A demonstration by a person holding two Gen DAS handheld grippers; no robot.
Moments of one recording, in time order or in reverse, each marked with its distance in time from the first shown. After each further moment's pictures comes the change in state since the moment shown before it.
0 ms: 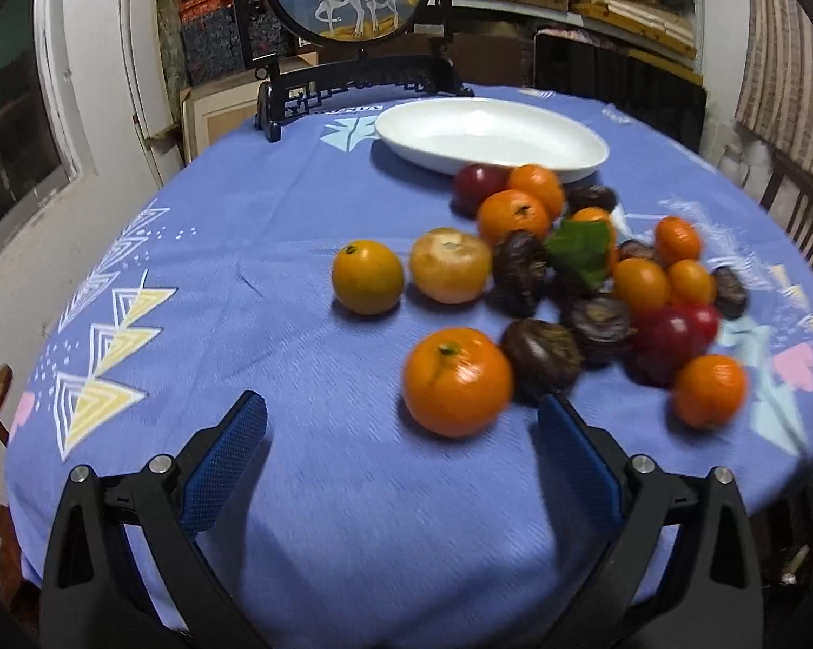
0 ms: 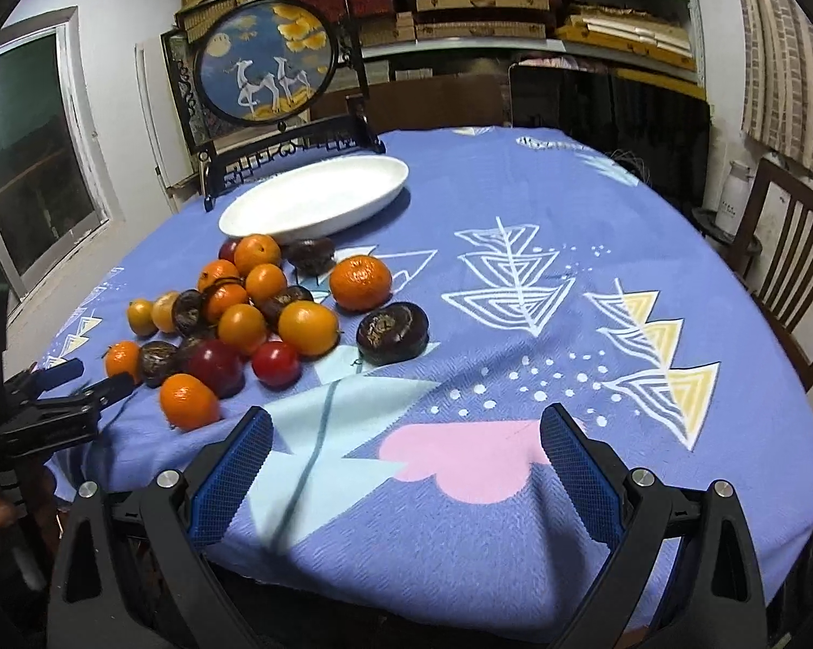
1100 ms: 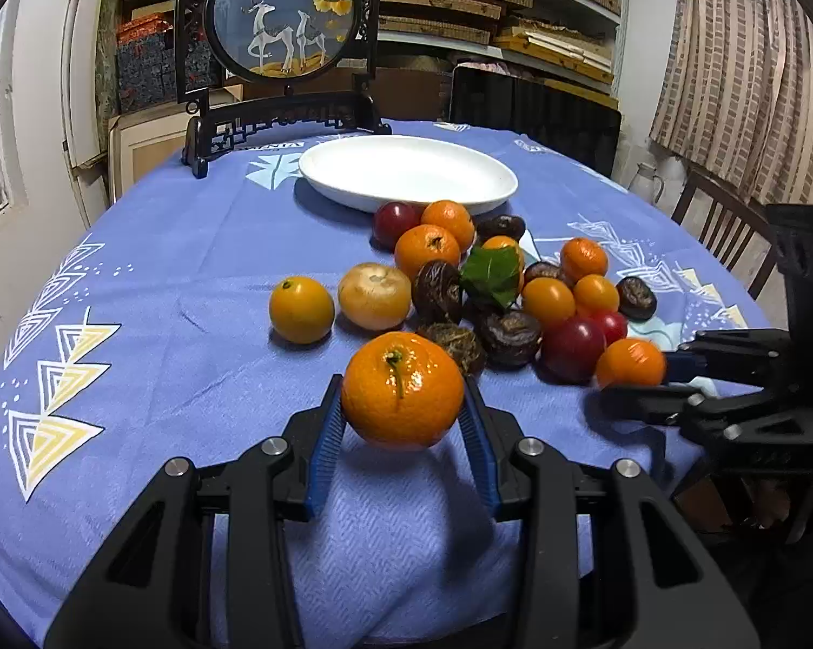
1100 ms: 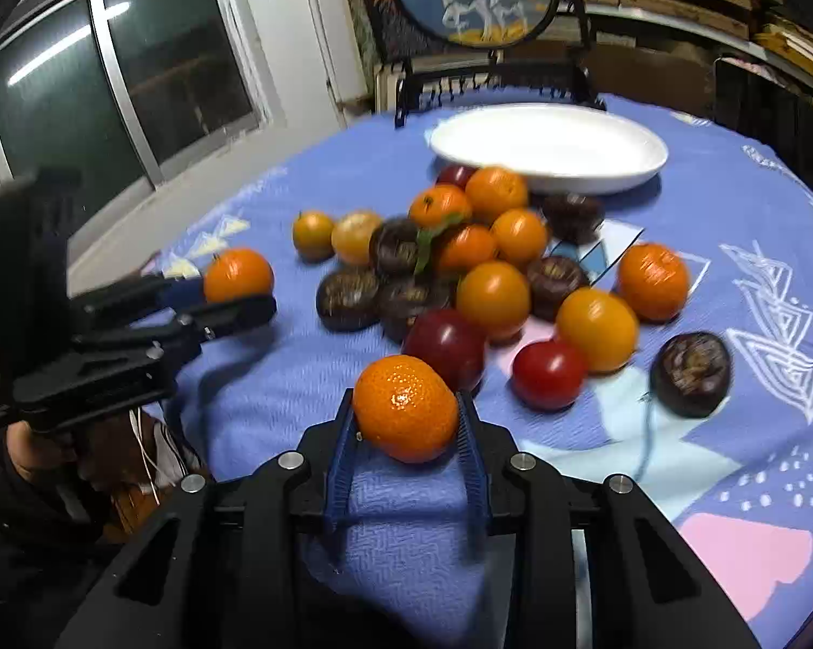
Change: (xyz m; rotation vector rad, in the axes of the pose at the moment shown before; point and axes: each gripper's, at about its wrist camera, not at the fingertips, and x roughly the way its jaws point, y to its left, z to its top) left arm -0.026 0.011 -0.003 0.037 -0.102 -0.262; right arm 0.044 0.093 0.016 -0.256 0.137 0.411
